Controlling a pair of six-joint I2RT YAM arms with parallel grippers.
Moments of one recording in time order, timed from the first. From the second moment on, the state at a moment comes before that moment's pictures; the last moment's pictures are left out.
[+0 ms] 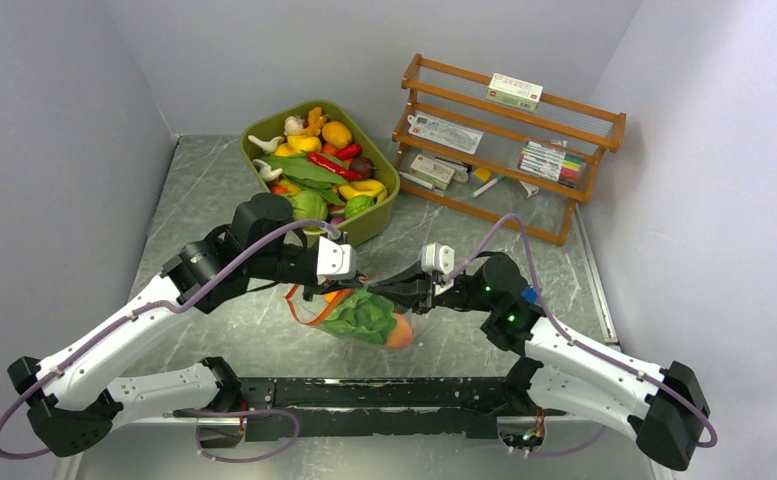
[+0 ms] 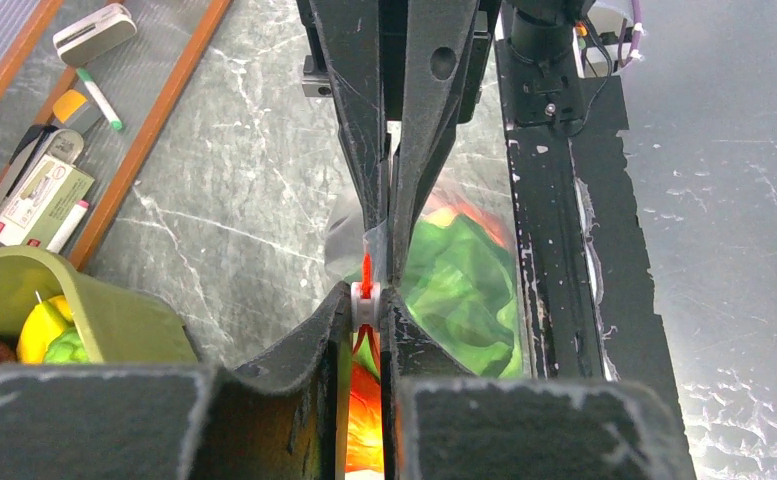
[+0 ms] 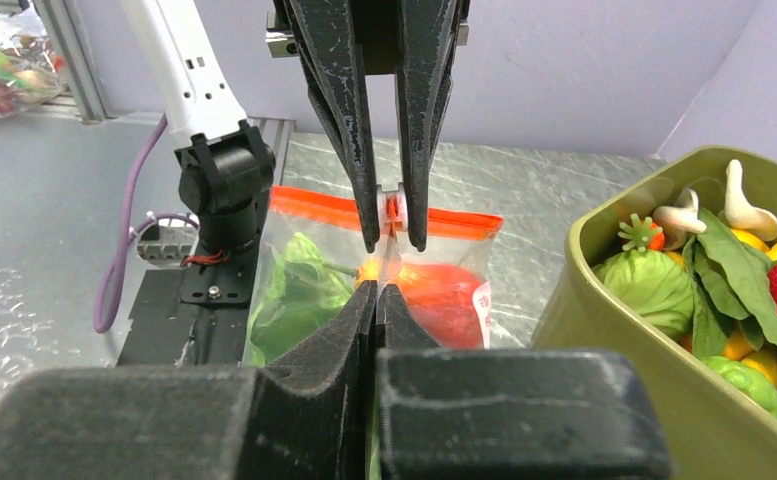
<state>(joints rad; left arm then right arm) -0.85 1.02 1.17 -0.62 0.61 0.49 0.86 0.87 0.51 0.53 -0.63 -0.06</state>
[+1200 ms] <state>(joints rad) -0.85 1.05 1.16 -0.61 0.60 0.49 0.89 0.82 0.58 0.34 -0.50 -0.10</state>
